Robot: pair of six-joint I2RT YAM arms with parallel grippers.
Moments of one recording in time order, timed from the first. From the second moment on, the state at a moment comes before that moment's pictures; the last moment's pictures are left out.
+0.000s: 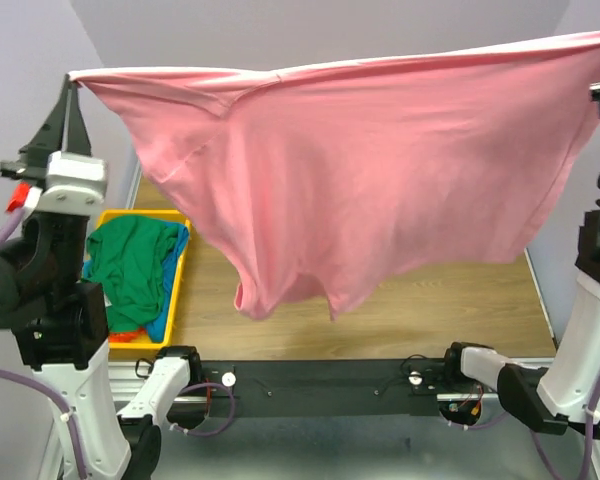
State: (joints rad) left arm 0.01 0.87 1.73 -0.09 0.24 0.47; right arm -0.12 1.18 2.08 -0.37 -0.02 -0.62
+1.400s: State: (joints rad) left arm -0.16 2.31 2.17 -0.46 0.23 0.41; right arm -0.13 2.12 1.66 -0.27 -0.06 -0.65
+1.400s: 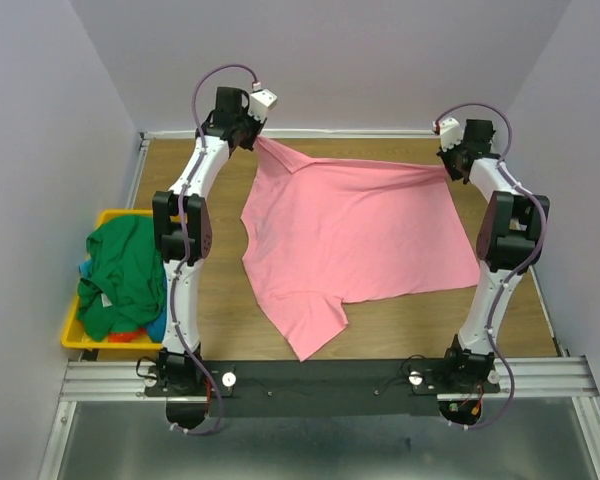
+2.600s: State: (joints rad) left arm -0.15 2.25 1.99 -0.47 0.23 0.37; right arm -0.12 2.32 1.89 -0.28 0.01 -0.64
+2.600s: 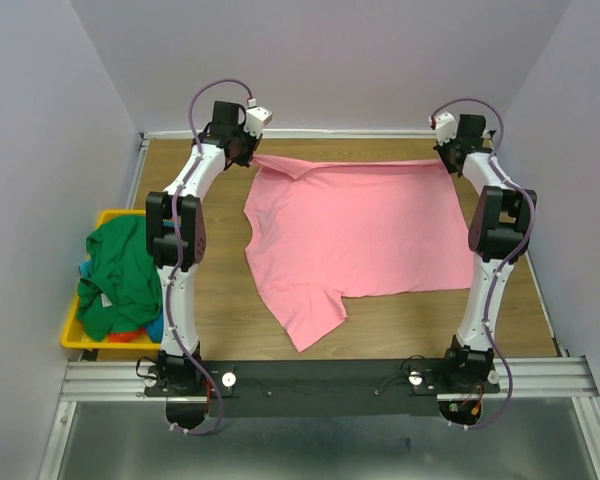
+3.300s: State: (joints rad) left arm -0.14 2.32 2.15 -0.44 0.23 0.32; right arm -0.11 2.35 1.96 -0.29 0.14 -0.54
